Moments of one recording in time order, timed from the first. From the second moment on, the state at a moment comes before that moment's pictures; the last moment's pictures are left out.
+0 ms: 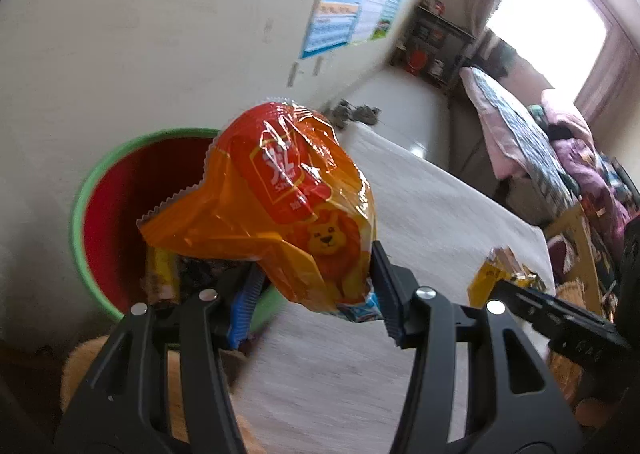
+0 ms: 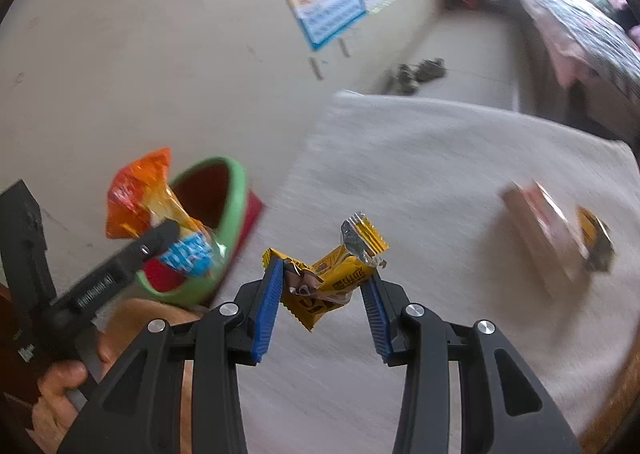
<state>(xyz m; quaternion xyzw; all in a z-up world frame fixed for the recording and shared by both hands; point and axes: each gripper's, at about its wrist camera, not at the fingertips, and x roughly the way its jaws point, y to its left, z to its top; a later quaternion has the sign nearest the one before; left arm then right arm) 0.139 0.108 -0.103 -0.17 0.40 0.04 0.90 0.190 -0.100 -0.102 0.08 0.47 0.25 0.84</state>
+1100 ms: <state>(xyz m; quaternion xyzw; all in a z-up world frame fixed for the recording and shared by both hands) 0.150 0.139 -0.124 -0.18 0.44 0.10 0.87 0.232 -0.306 -0.141 0.14 0.47 0.01 0.87</state>
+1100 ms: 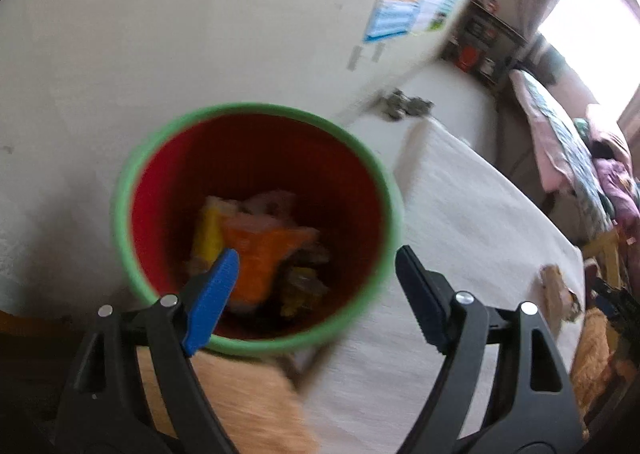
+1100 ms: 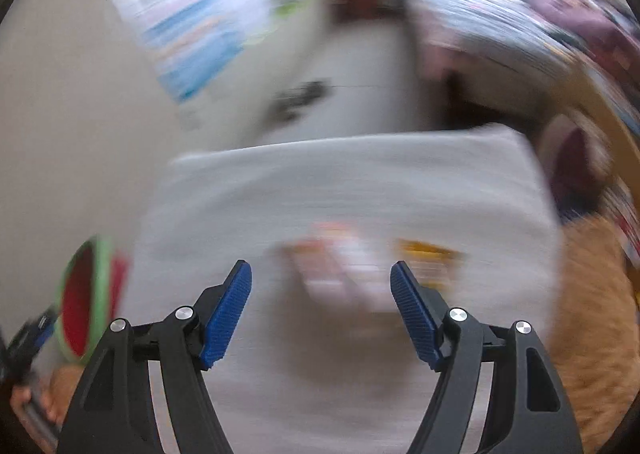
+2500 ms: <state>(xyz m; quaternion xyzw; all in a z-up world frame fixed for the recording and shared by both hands) 0.243 -0.197 -0.171 -0.01 0.53 -0.16 0.83 0.229 -0.373 -0.168 0.27 0.46 0.04 0.85</state>
